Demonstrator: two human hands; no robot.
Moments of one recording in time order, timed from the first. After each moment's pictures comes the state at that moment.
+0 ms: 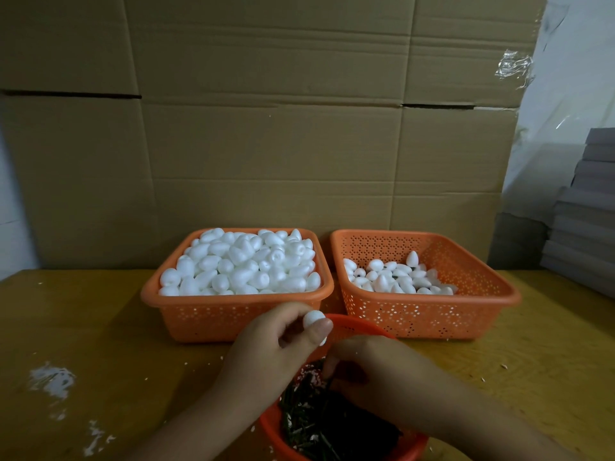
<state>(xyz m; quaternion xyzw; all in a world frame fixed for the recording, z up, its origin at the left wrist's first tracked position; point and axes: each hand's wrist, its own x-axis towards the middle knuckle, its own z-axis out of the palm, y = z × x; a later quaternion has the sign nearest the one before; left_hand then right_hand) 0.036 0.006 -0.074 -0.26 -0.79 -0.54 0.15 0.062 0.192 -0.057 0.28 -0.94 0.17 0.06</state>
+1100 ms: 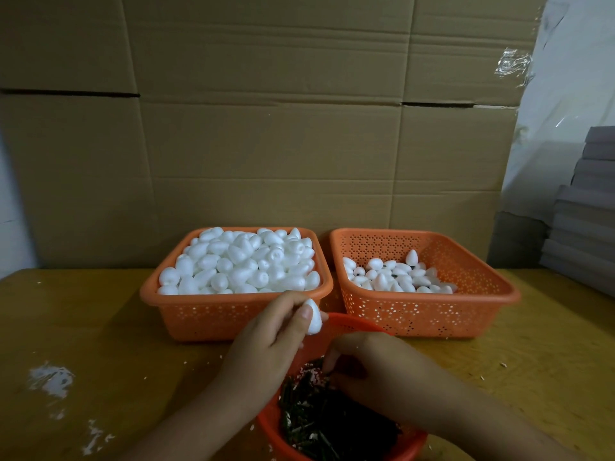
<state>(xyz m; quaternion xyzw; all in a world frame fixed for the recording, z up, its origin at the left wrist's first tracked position) 0.035 0.006 -0.074 -0.27 -0.77 -0.56 0.13 0.060 0.194 -0.060 0.27 -0.94 0.20 0.06</state>
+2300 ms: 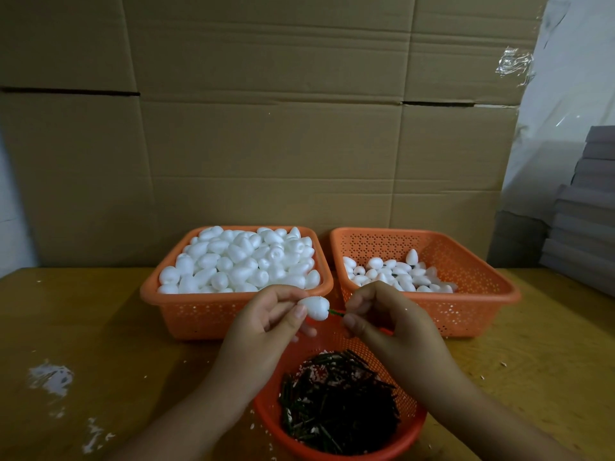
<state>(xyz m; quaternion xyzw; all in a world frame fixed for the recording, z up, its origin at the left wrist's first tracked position) 0.033 0.003 -0.070 -0.22 -0.72 -0.65 0.08 0.062 0.193 -0.053 0.18 -0.81 0.51 0.21</state>
